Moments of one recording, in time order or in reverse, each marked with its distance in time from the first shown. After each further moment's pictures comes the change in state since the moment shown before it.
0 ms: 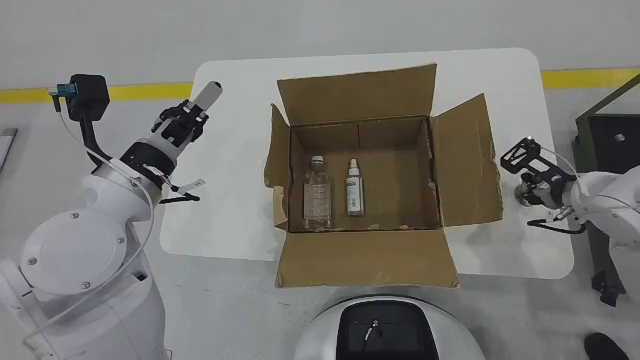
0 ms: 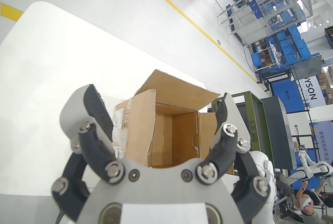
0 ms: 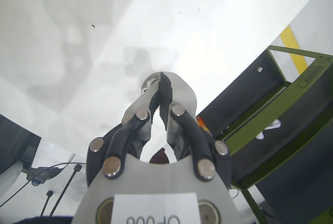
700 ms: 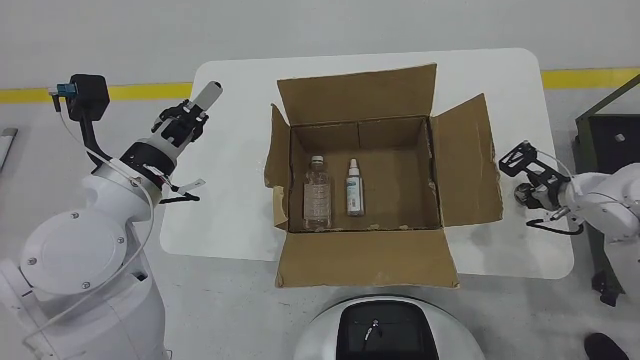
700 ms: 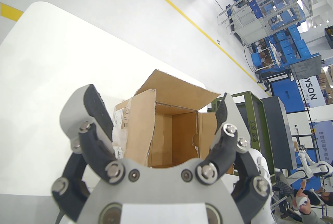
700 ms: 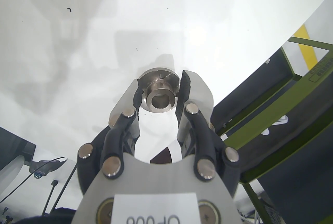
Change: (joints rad) left arm 0.000 0.000 0.000 0.000 0.000 0.000 0.000; right arm 0.026 0.015 -0.042 0.079 -0.008 0.006 -0.006
